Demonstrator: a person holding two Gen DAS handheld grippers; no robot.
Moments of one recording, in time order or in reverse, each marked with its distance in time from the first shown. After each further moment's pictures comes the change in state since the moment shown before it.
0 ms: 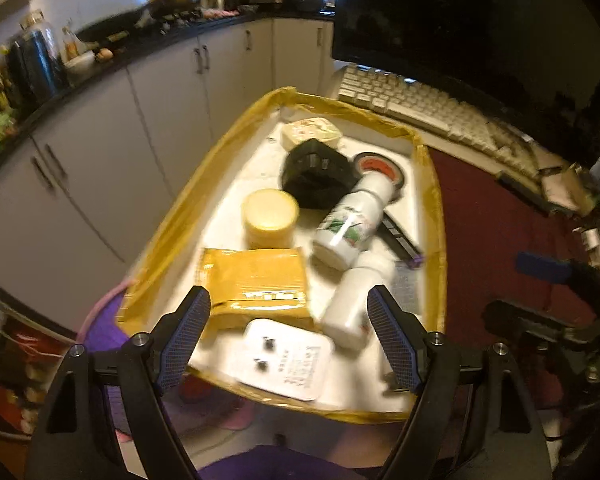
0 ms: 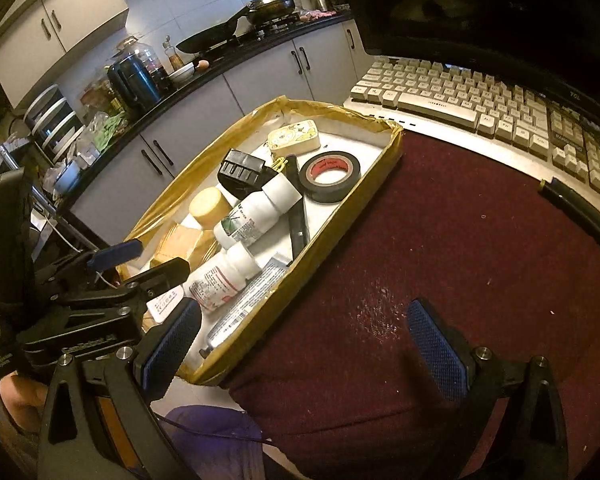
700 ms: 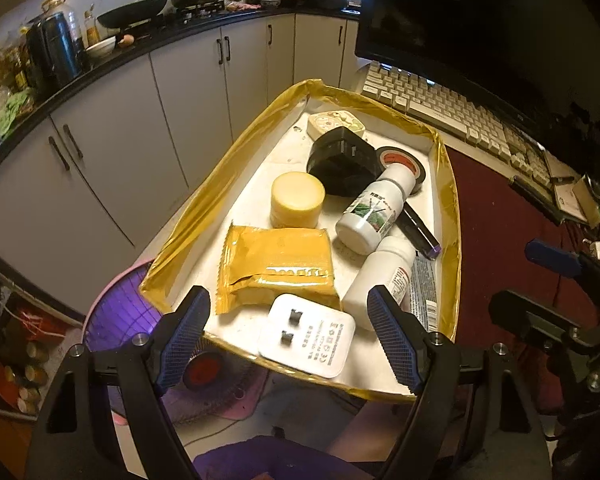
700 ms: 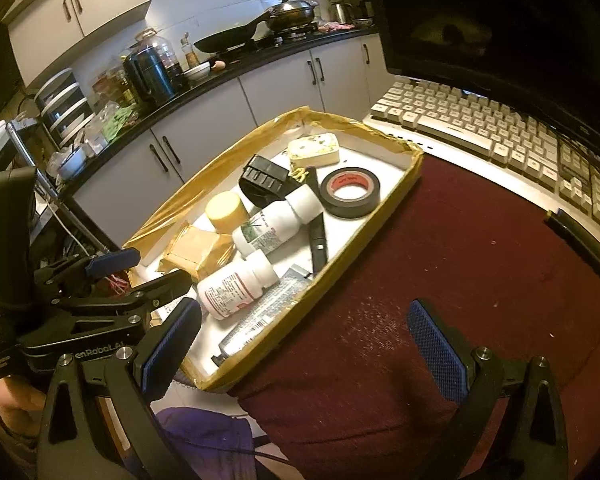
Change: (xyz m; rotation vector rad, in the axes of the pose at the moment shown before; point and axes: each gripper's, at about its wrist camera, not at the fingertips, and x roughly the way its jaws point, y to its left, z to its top) left arm -0.005 0.017 -0.013 -0.084 0.015 -0.003; right arm 0.002 0.023 0.002 -0.082 -0.032 -0.007
